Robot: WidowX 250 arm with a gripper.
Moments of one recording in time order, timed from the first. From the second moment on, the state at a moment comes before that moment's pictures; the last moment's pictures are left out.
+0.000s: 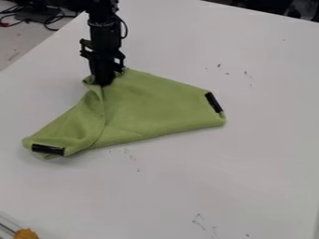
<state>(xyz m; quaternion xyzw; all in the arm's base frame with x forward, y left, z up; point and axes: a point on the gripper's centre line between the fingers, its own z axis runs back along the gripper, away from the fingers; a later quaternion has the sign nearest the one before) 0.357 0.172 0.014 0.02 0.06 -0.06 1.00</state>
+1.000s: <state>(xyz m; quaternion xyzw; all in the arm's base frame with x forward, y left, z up) 0.315 0.113 0.064 -0.03 0.00 -0.11 0.99</state>
